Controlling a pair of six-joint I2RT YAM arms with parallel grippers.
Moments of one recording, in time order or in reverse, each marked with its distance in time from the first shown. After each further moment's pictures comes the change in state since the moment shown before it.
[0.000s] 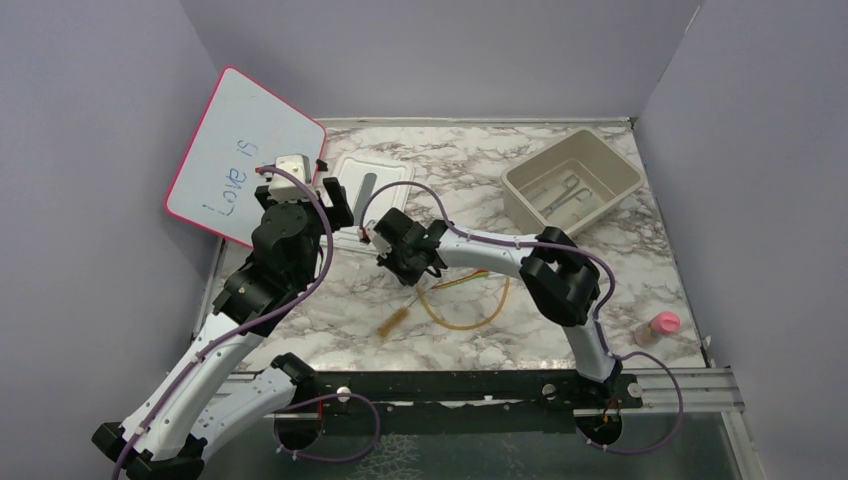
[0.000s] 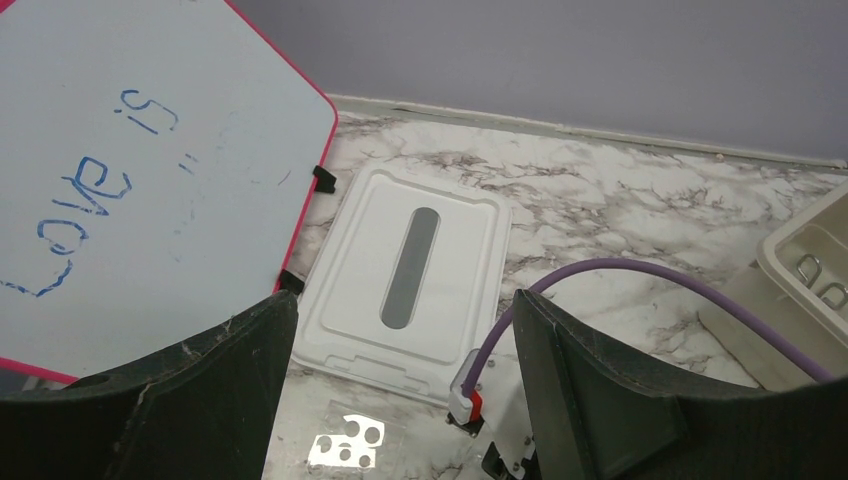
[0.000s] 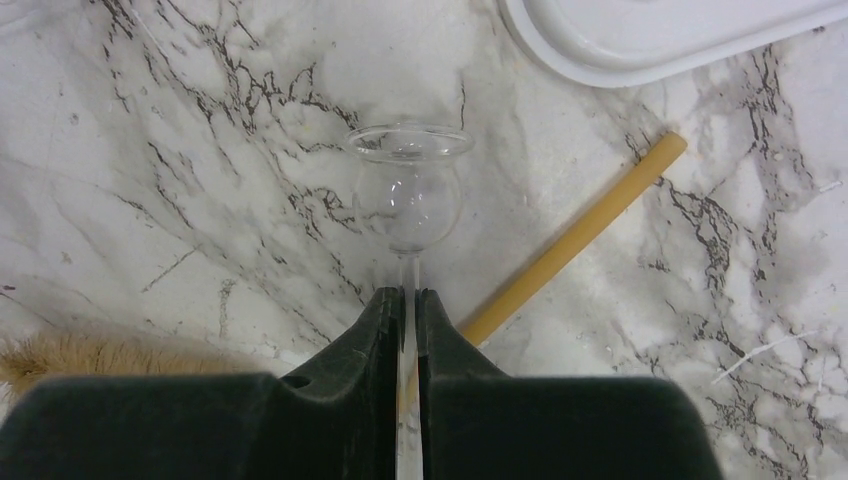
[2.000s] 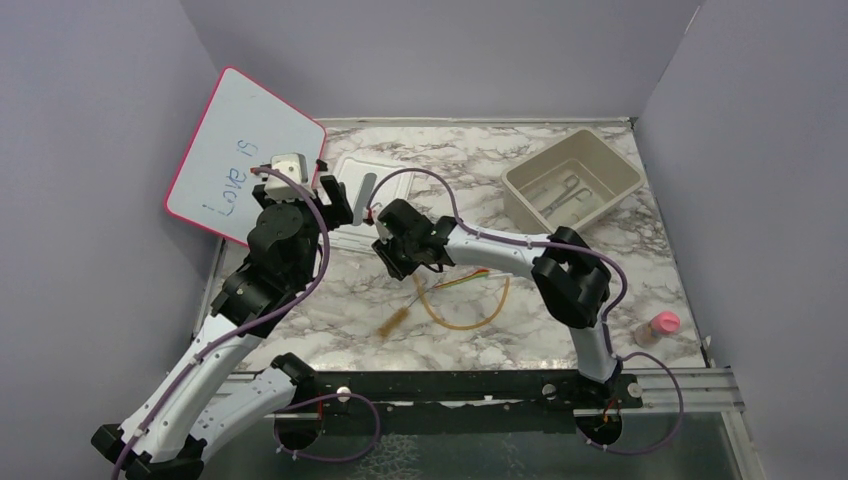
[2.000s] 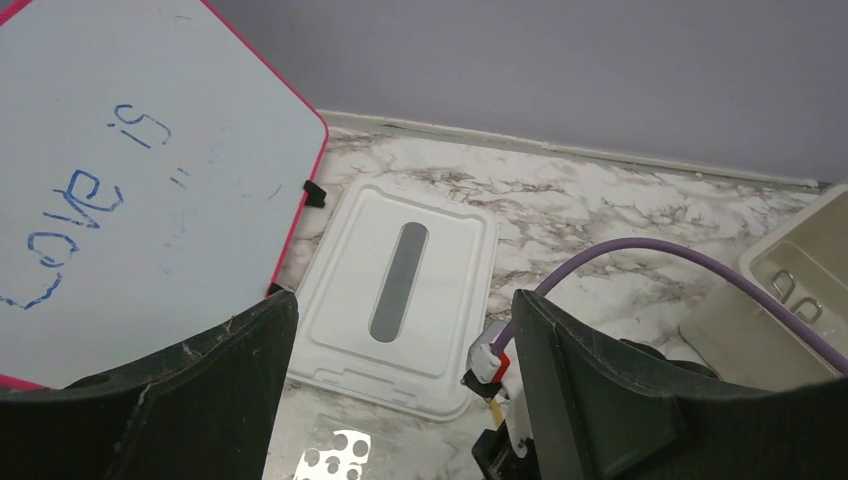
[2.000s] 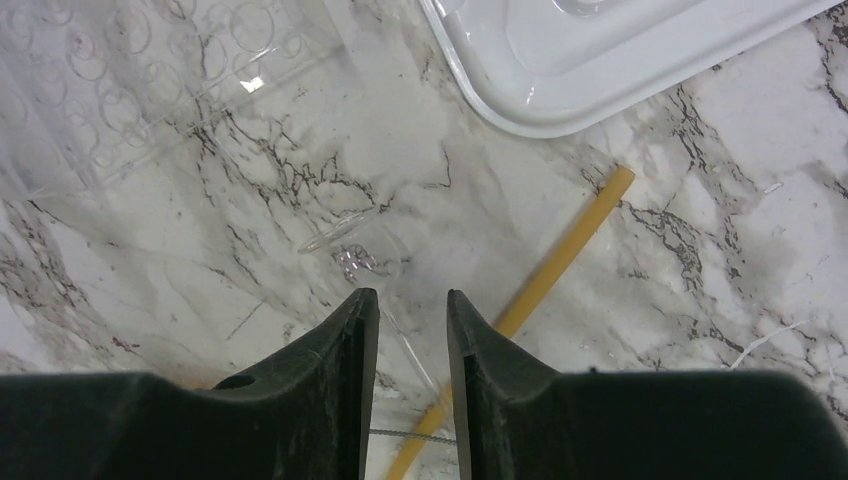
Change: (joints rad) left arm 0.000 -0.004 0.003 0.034 0.013 -0.006; right arm -0.018 -0.087 -0.063 0.137 0.000 0.188
